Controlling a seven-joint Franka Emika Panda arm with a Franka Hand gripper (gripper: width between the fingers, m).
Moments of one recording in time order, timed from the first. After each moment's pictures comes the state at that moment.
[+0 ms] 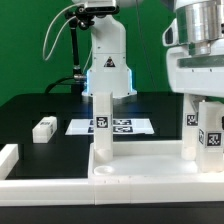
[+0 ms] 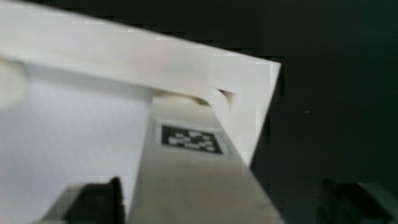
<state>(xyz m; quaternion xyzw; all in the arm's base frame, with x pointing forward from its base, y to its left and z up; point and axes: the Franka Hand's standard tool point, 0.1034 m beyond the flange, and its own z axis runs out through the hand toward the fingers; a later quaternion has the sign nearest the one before) 0.645 0.113 0.098 -0.85 0.53 -0.03 0.08</state>
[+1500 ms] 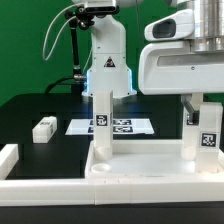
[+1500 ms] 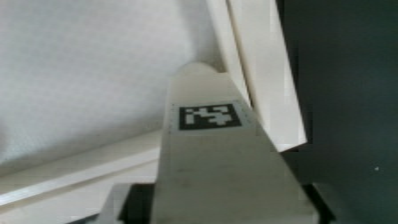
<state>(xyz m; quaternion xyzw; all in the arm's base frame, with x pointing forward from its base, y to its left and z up) 0.644 0.100 0.103 -0.97 0.22 -0.04 0.02</state>
